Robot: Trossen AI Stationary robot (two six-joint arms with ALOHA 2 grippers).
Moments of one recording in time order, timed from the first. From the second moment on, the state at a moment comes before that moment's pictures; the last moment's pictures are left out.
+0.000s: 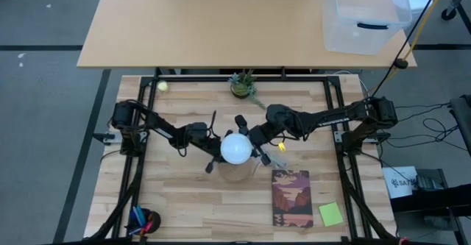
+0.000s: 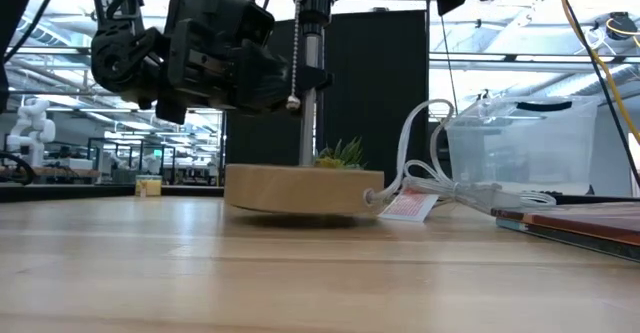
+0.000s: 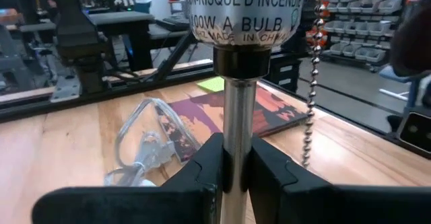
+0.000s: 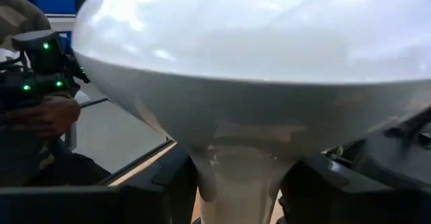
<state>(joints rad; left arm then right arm) 0.02 1.87 0.58 1.17 0.56 0.13 -0.02 1.58 0.97 0.54 -0.58 -0.14</state>
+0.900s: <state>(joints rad) 0.00 1.87 0.66 1.04 0.77 0.12 0.00 1.59 1.02 0.36 -0.67 -0.21</state>
